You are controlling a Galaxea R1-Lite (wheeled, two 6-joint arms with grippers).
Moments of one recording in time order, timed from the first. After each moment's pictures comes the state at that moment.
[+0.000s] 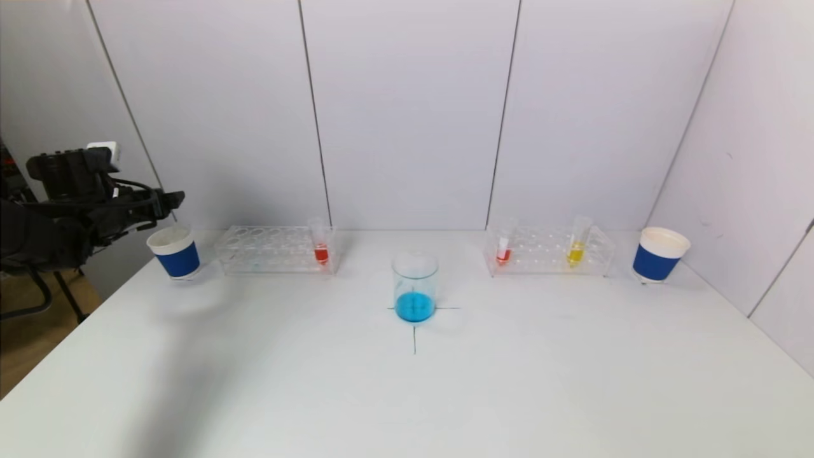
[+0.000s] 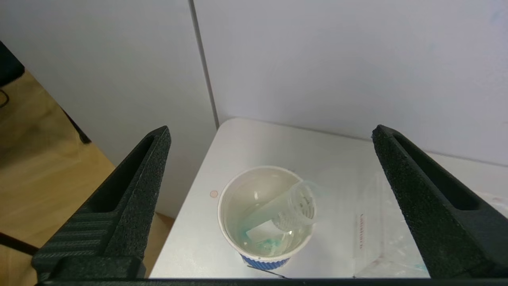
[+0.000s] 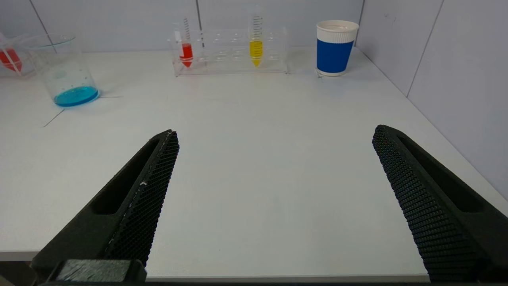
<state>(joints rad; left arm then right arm) 0.30 2.09 -1.30 -0.65 -0.05 0.02 0.01 0.00 0.00 -0.01 -0.02 0.04</state>
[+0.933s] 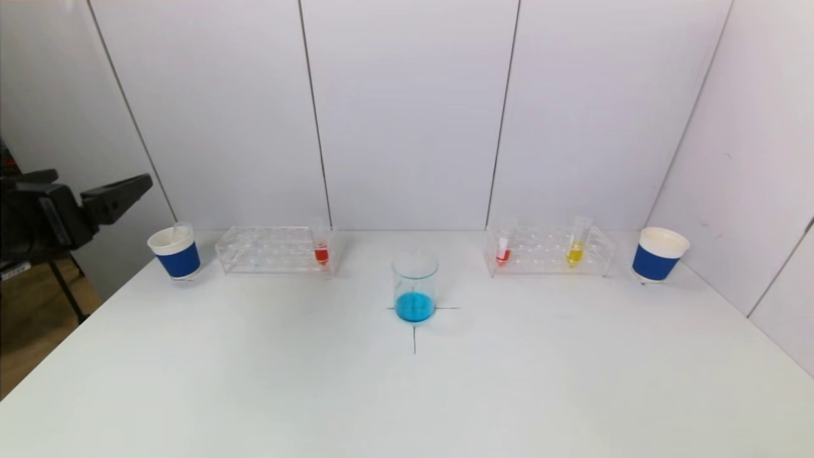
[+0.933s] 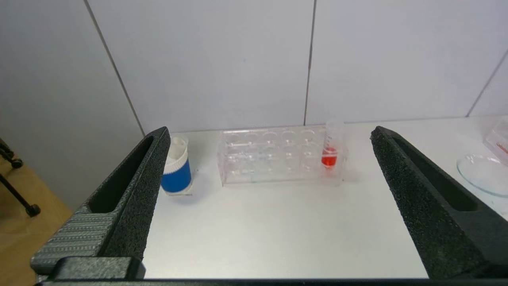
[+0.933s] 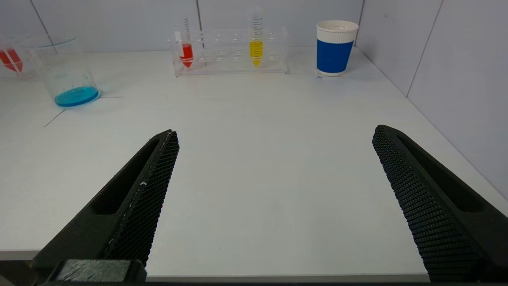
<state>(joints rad) 0.04 1.11 -0.65 -0.49 -0.08 0.04 0.01 0.00 0.00 -0.01 -0.02 0.04</state>
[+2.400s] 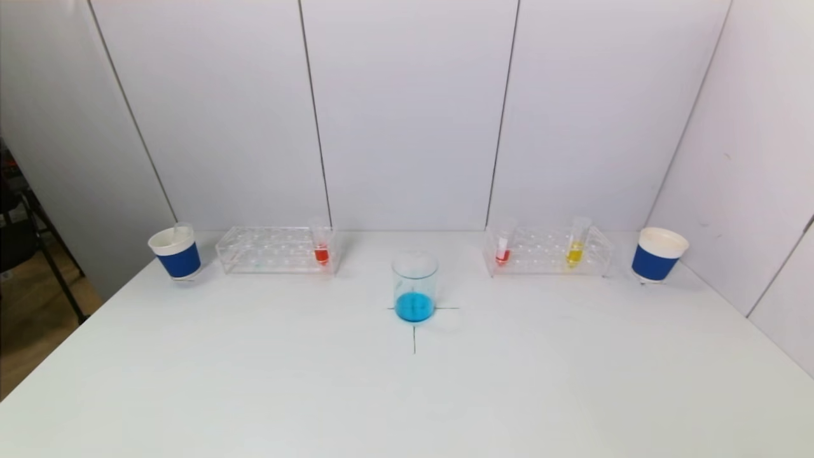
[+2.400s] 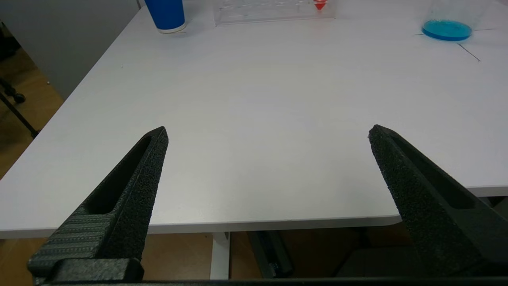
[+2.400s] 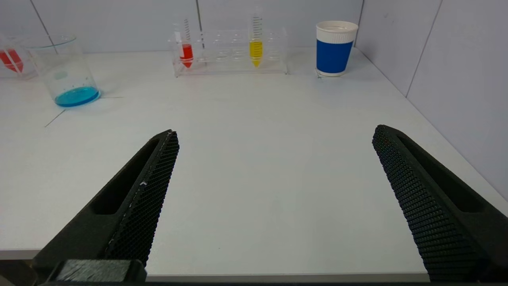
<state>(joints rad) 0.00 0.00 -0.08 0.17 -0.01 0.04 0.01 0.00 0.00 -0.01 -0.02 0.04</state>
